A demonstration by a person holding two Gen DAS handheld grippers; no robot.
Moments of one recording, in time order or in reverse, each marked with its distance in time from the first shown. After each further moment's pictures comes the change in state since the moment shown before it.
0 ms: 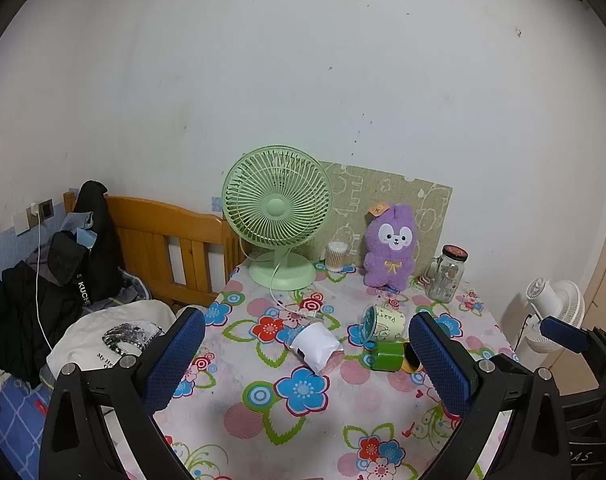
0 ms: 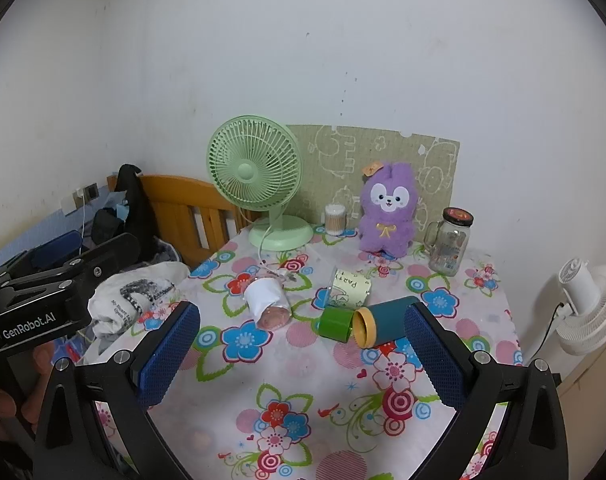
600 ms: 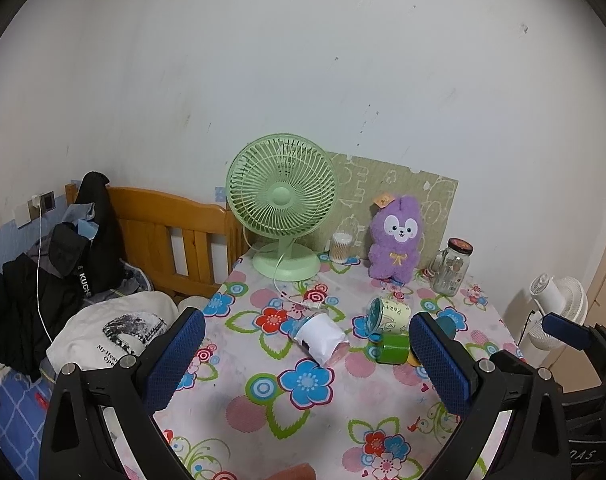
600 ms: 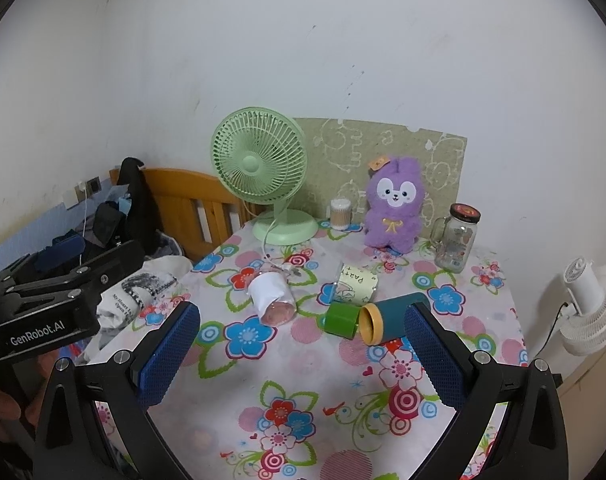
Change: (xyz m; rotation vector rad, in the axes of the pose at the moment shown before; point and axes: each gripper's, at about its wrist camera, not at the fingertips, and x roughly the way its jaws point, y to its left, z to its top) left arm 0.011 0.007 -0.009 -0.014 0.033 0.011; right arm 0.011 0.007 -0.003 -0.019 0.028 0.010
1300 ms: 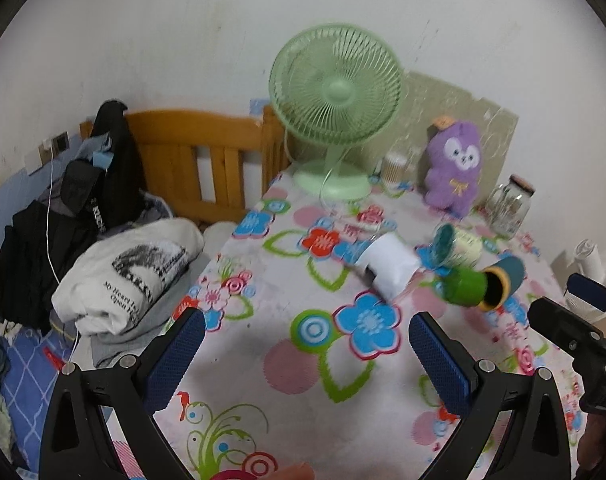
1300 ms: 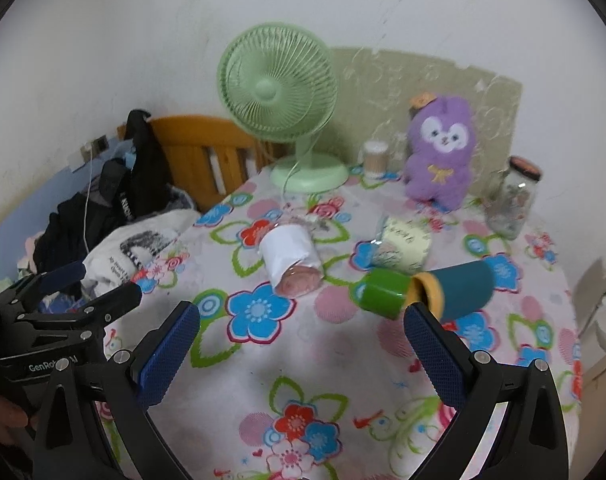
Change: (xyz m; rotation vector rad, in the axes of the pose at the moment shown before) left arm 0.085 0.053 -0.057 -0.046 0.252 0.106; right arm 0.116 0.010 -0.021 -0.025 0.190 0.096
